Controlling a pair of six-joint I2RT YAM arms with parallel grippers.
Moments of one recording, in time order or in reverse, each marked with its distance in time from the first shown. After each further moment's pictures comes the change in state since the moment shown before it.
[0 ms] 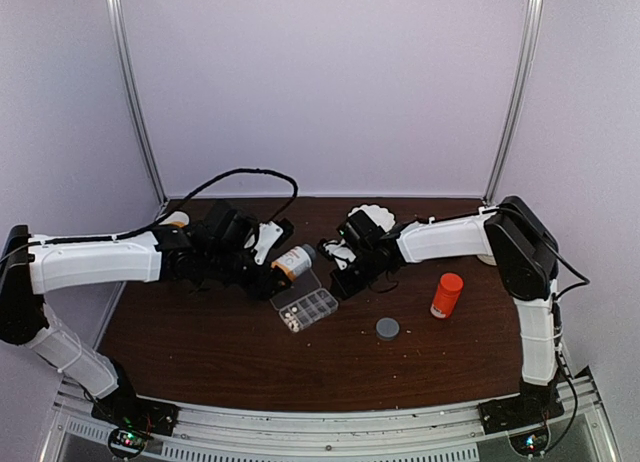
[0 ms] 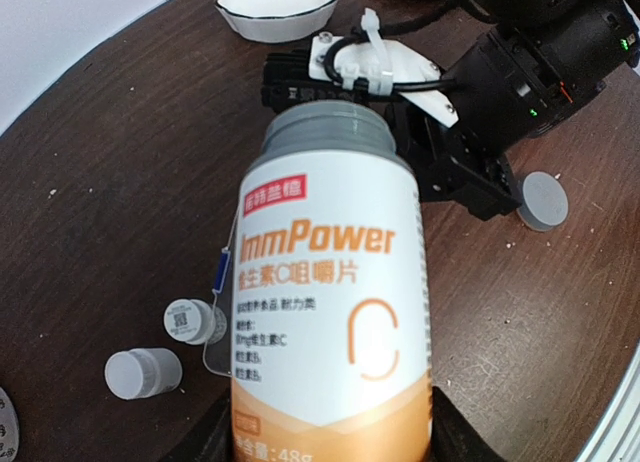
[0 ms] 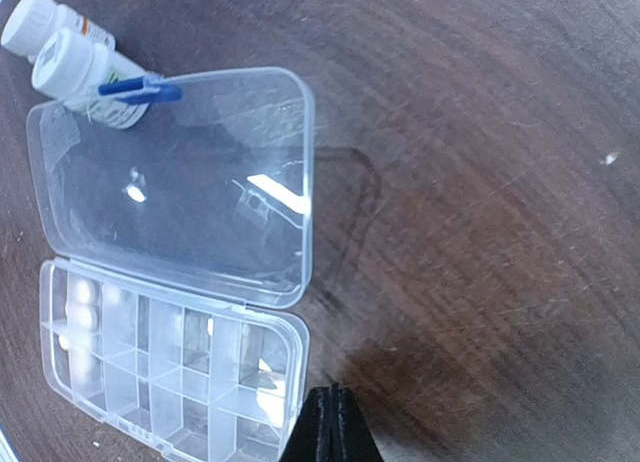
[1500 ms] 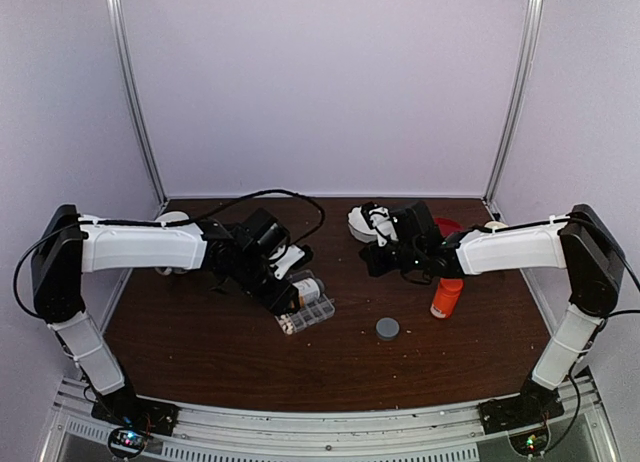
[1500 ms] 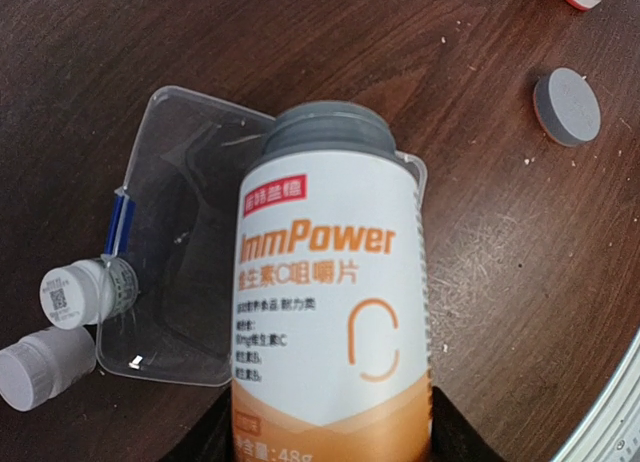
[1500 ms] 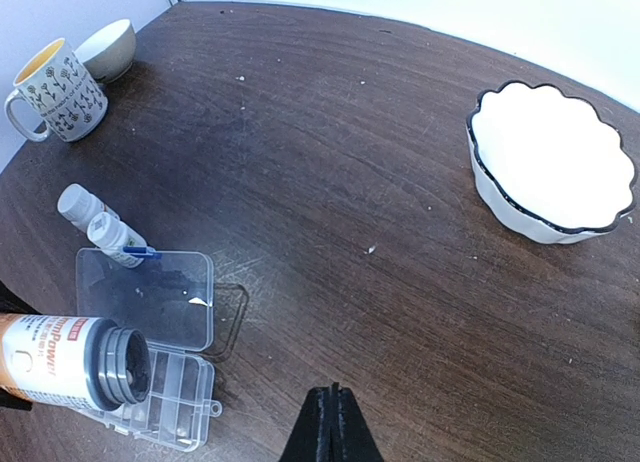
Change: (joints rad) left arm 0.000 0.248 0.168 -0.211 0.121 0.000; right arm -0.054 -0.399 -0.428 0.439 0.222 0.064
